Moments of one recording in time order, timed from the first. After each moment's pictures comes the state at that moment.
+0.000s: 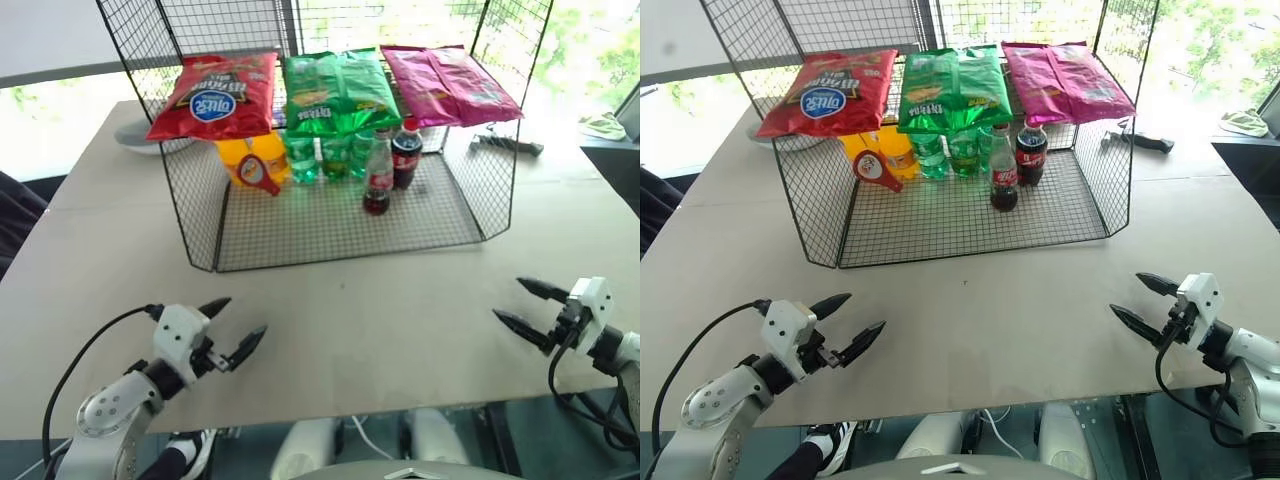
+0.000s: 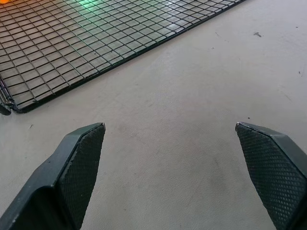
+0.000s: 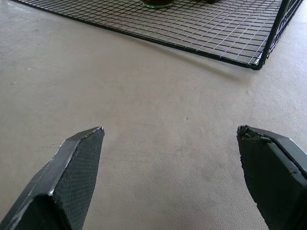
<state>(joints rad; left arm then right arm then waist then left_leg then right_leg) 0.39 0.55 0.26 -0.28 -0.35 0.07 -0.74 0.07 -0.65 -0.25 0.20 0.47 -0.09 1.10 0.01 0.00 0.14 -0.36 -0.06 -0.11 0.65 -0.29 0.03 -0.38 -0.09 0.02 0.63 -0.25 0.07</state>
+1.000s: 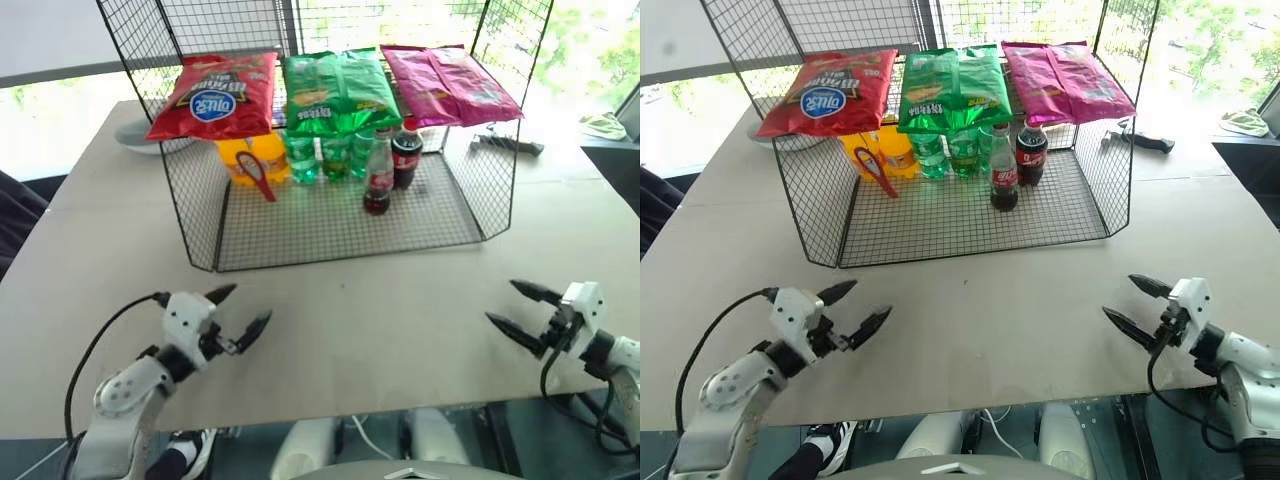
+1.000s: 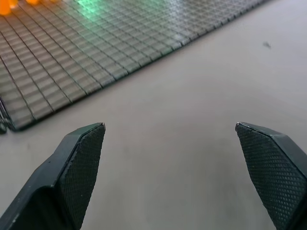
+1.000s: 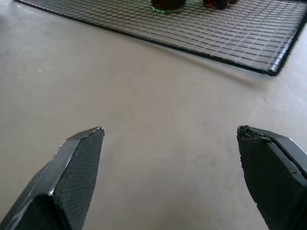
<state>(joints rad) 0.24 0.48 0.24 -0.21 -0.35 0.04 -0.71 0.09 -0.59 -0.22 0.12 0.46 -0.11 1.08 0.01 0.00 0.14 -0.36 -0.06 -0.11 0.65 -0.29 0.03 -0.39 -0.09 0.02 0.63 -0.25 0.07</state>
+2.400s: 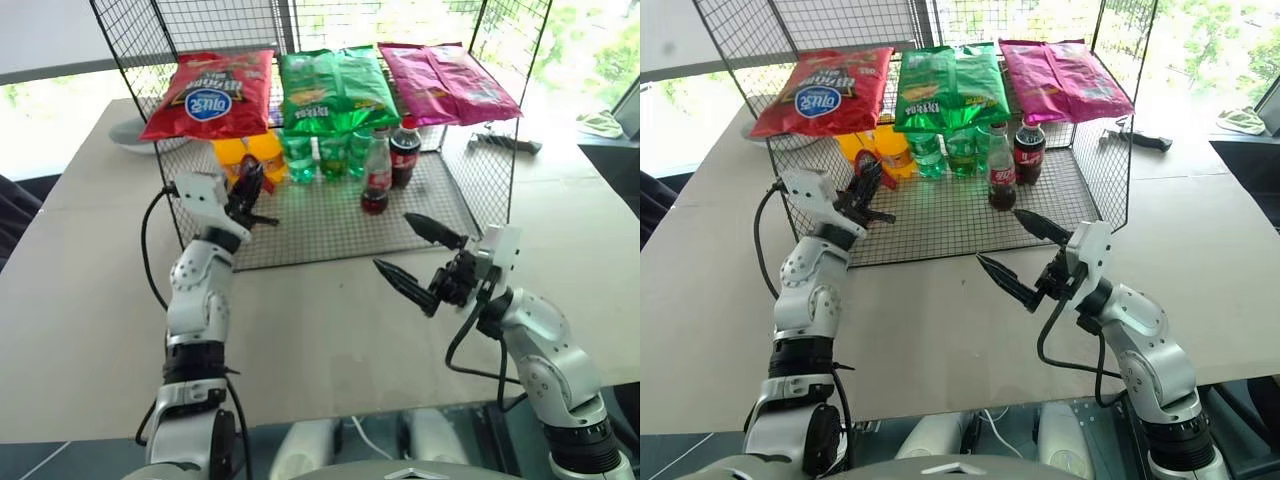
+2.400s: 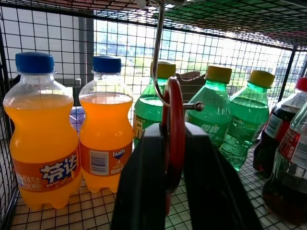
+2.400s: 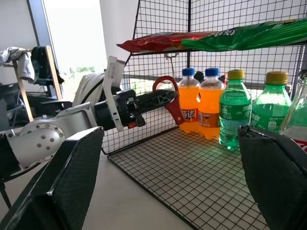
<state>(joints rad) -0.42 0.28 0.24 0.17 -0.36 -0.03 -0.44 -0.09 -0.32 0.09 -0.49 0.53 0.21 0.69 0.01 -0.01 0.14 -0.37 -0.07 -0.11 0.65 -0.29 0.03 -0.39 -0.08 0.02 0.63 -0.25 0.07</state>
